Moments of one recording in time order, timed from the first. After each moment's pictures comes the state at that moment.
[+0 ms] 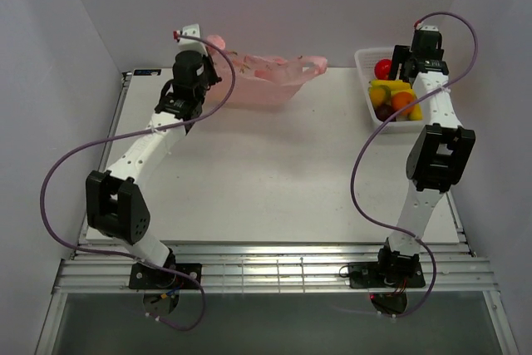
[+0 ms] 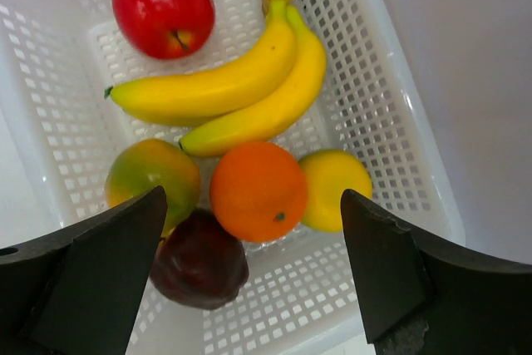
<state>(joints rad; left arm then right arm) -0.34 1.64 1.53 0.01 -0.30 -0.24 -0.11 2.08 1.99 -0.51 0.22 -0.02</state>
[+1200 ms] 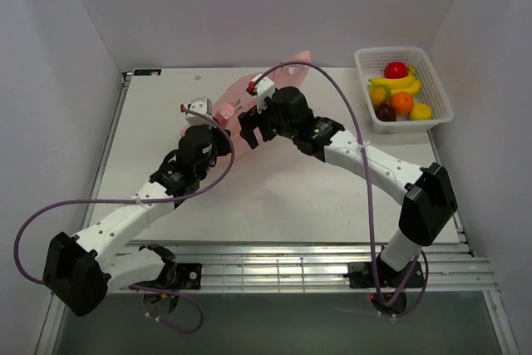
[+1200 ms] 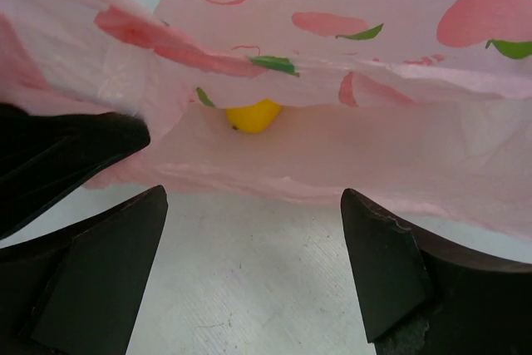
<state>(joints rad) -0.62 1.10 0.80 0.02 -0.38 -0.49 0.83 1.62 1.40 -0.19 -0.04 0.01</state>
